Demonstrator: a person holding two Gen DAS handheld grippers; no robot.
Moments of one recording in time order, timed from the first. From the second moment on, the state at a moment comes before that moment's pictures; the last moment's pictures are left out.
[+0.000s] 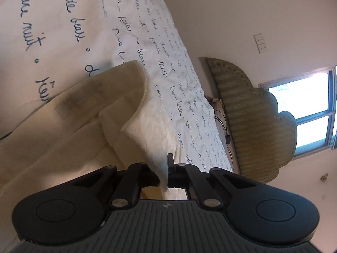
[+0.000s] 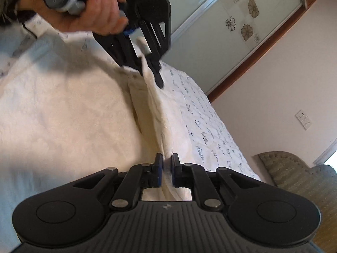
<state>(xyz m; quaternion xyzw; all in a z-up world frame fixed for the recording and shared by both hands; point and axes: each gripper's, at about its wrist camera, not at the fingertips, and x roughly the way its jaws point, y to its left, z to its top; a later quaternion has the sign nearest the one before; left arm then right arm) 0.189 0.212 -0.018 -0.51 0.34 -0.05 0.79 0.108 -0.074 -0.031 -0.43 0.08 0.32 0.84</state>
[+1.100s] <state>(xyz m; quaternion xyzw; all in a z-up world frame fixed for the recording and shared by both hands) 0.050 0.207 0.011 -0.26 0.34 -0.06 0.90 0.003 -0.161 -0.039 -0.47 0.19 0.21 0.84</state>
